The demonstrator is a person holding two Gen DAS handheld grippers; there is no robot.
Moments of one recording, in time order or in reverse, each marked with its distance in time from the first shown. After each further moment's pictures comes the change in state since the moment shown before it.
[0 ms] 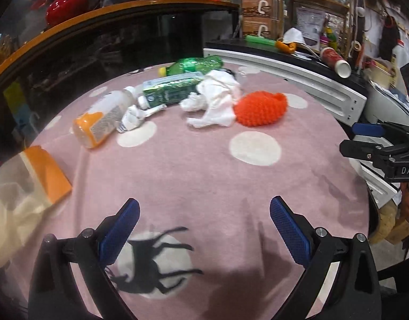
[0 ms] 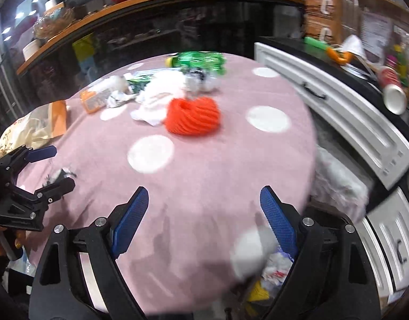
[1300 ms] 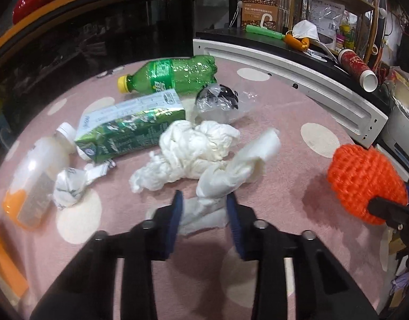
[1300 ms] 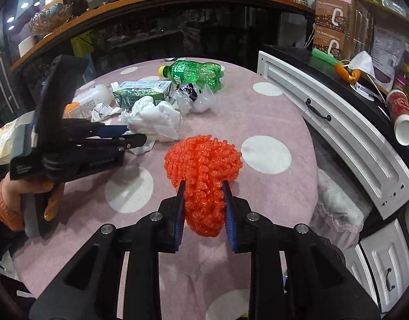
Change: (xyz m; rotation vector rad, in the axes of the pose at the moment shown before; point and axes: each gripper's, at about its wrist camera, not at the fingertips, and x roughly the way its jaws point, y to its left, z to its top) left arm 0.117 -0.023 0.096 -0.009 0.084 -0.073; right arm 0.027 -0.021 0.039 -0.039 -0.018 -0.040
